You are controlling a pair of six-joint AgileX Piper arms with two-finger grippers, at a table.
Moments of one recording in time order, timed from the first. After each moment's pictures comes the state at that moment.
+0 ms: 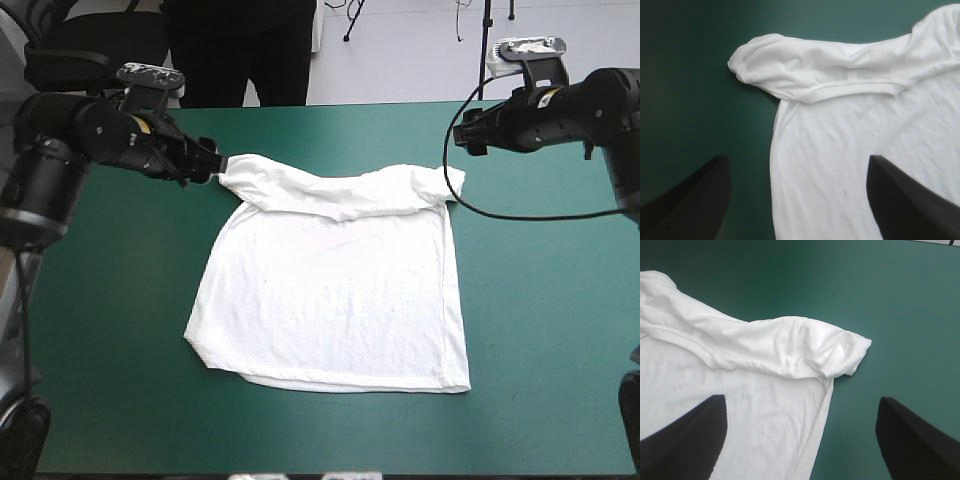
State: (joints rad) left arm -0.25 1.54 -1.83 -0.07 1.24 0.06; right arm 0.11 1.57 -1.88 0.22 1.18 -0.13
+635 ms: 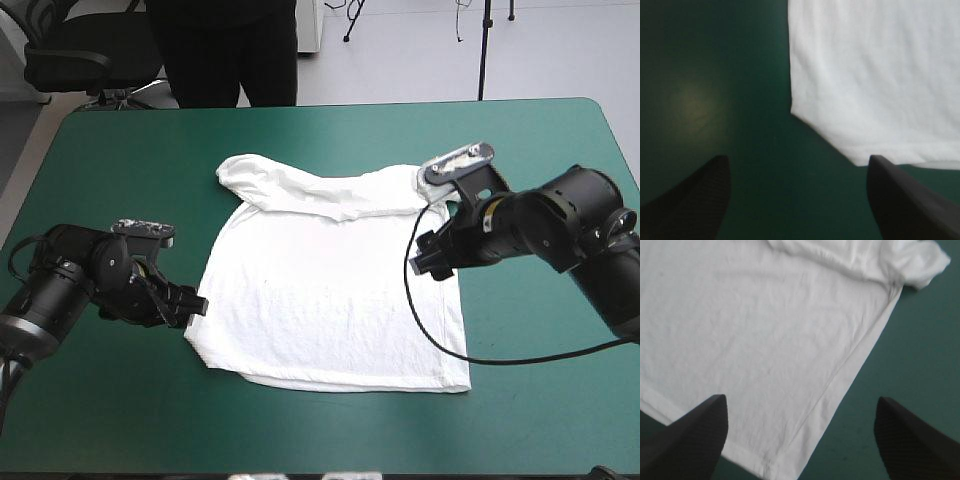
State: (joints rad) left arm -0.26 1.22 -1.06 0.01 1.24 -0.10; right arm 0.54 1.27 -1.47 -0.05 1.25 0.05
